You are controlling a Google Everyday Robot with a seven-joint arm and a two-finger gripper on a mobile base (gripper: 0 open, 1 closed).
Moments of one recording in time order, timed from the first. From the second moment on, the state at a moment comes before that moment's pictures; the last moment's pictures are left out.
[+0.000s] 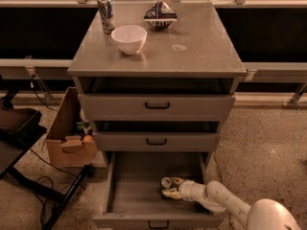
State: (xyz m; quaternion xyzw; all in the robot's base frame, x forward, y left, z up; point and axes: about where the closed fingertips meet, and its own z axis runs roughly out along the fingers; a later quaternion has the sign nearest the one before) arm 0.600 -0.098 0.170 -0.45 0.73 0.26 0.45
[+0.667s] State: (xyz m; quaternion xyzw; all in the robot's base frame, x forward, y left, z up) arm 0.552 -0.153 0.304 -0.43 0.71 0.28 0.48
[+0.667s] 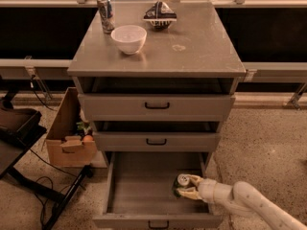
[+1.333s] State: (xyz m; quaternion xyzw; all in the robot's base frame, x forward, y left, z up) arm 0.497 -0.200 0.495 -0.39 0.74 0.32 0.44
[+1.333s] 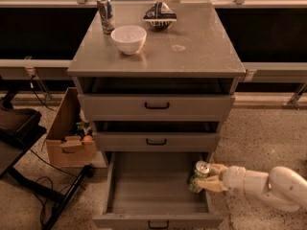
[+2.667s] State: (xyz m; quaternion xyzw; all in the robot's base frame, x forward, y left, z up) arm 0.541 -0.260 0.755 -0.34 0.80 0.22 0.45
